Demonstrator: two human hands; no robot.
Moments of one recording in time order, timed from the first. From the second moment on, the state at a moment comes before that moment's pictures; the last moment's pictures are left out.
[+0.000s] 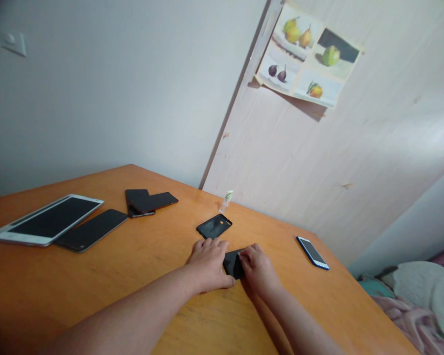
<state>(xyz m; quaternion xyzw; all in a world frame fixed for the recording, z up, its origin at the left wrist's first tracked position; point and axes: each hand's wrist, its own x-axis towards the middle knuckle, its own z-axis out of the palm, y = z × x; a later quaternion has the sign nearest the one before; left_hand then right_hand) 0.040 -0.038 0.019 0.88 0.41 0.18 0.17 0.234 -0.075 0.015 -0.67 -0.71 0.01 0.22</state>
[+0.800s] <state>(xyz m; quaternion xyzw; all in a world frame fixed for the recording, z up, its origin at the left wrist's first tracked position) 0.046 -0.034 0.009 0.86 0.42 0.23 0.17 0.200 -0.113 0.034 -0.59 -0.79 0.11 0.10</state>
